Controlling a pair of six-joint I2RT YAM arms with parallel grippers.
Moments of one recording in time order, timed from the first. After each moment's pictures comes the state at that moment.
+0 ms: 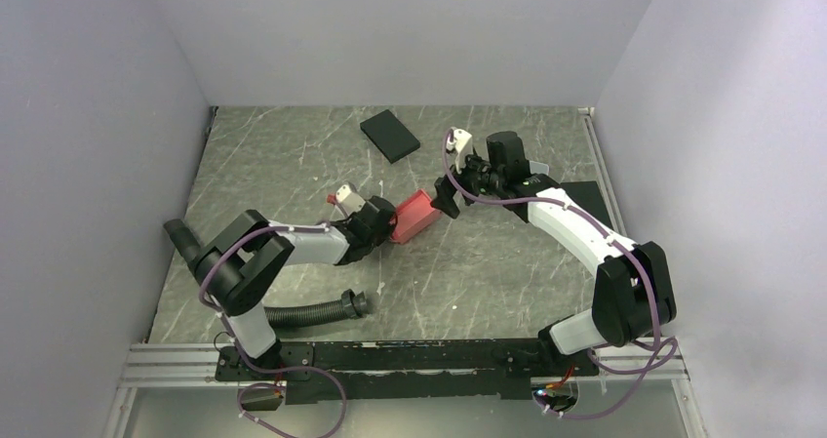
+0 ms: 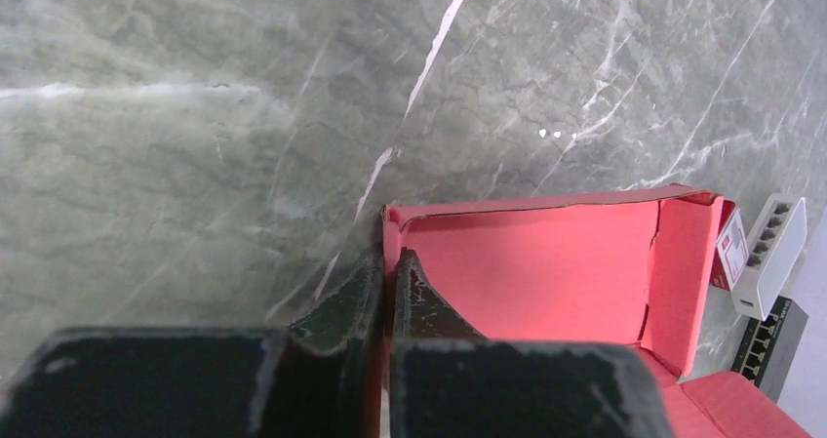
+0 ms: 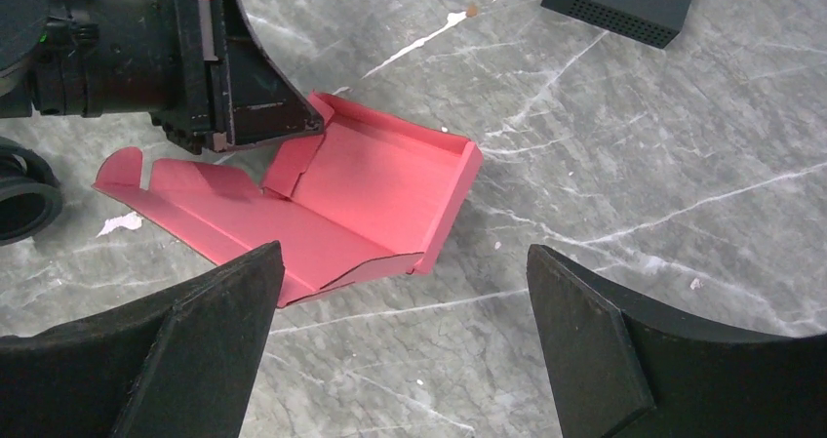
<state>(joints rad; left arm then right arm) -0.76 1.72 0.77 0.16 -0.47 -1.33 0.40 1.44 1.03 -0.19 -0.53 -0.32</state>
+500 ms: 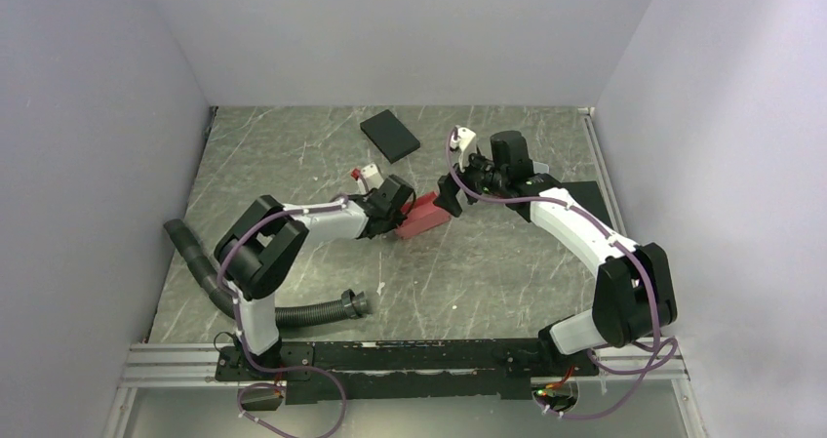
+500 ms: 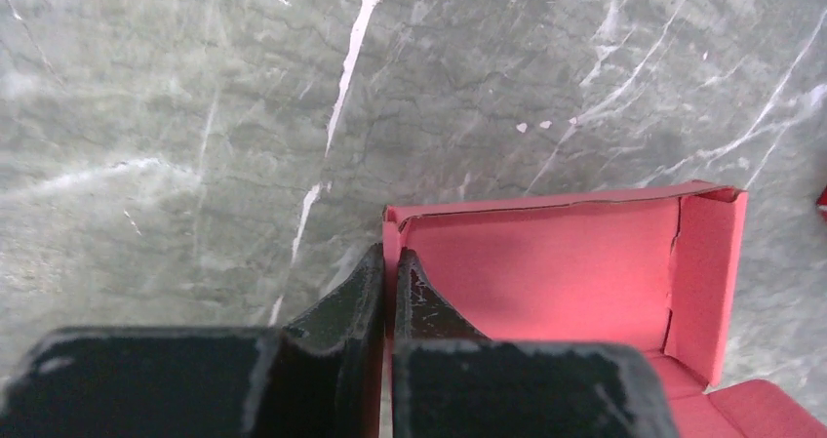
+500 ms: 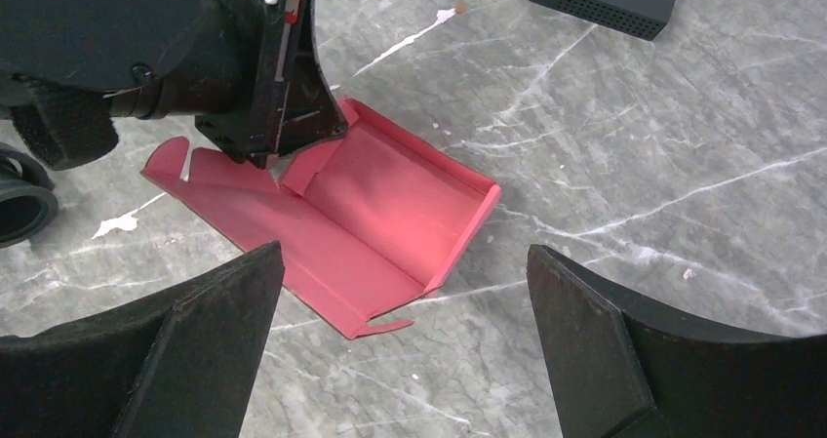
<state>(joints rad) -0.74 1.87 1.11 -0.19 -0.40 -1.13 0.39 1.44 1.03 -0.19 -0.54 -0.31</state>
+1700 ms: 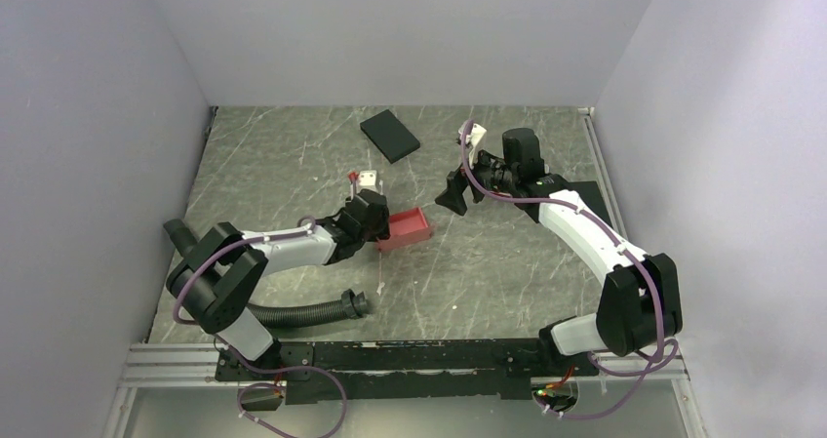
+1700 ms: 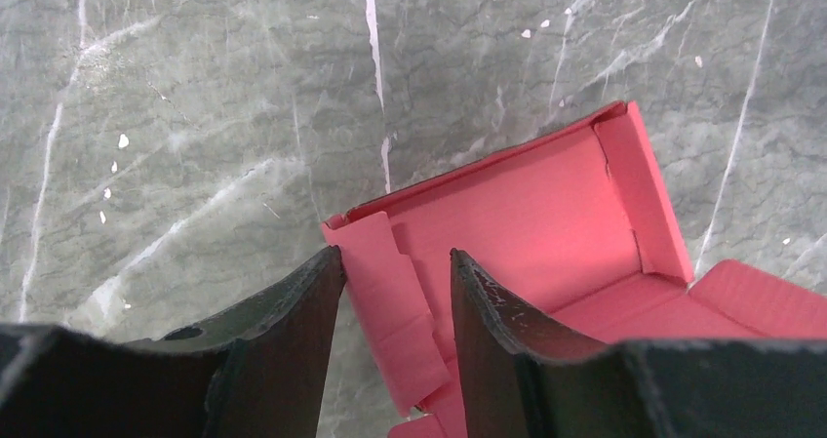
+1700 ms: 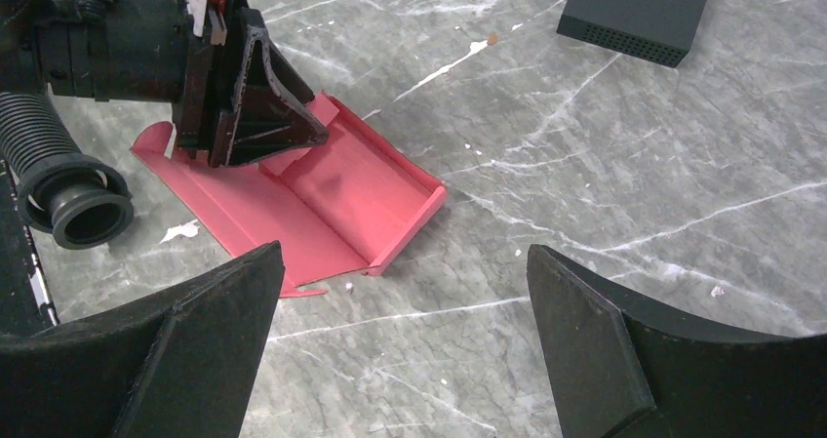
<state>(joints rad) -0.73 1.59 0.77 0.09 -0.36 -0.59 0.34 1.39 1.02 -0.19 -0.66 -0.26</state>
